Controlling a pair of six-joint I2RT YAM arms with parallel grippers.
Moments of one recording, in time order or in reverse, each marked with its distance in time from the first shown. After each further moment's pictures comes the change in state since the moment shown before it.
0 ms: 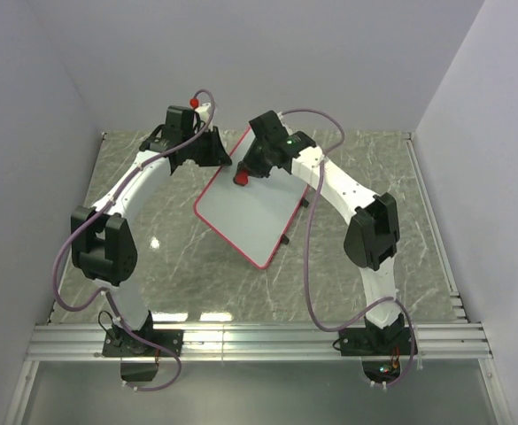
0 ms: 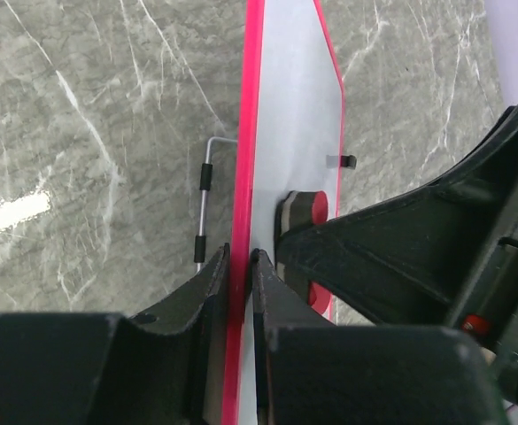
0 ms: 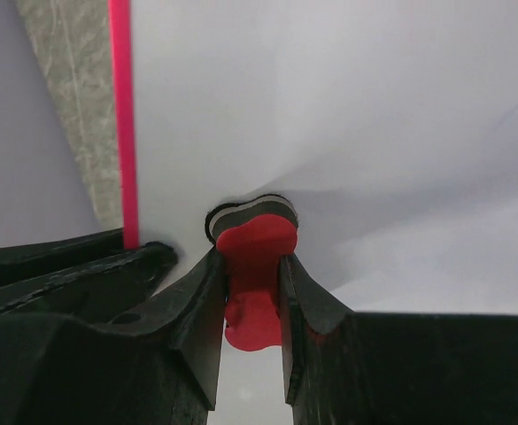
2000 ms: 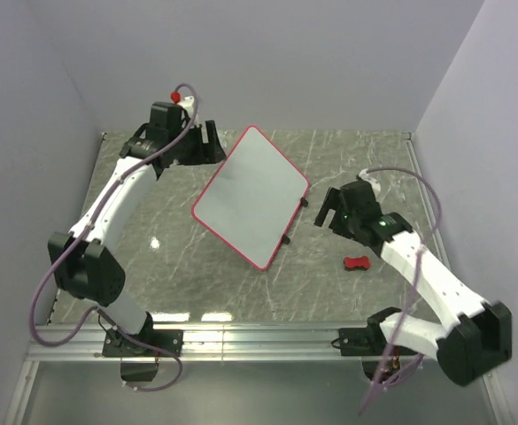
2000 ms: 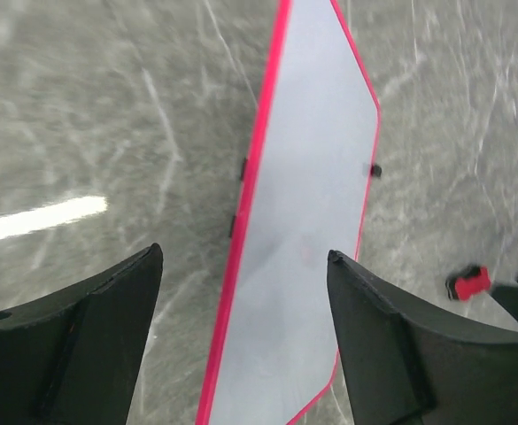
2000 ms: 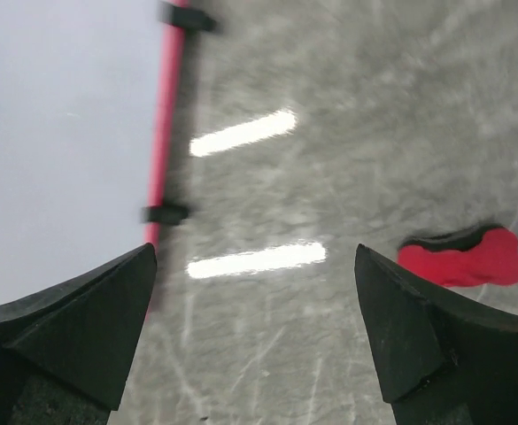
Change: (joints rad) left arm -0.003 -0.141 0.000 -0.127 -0.159 -0.003; right arm -0.227 -0.914 -1.150 0.154 0.165 -0.317
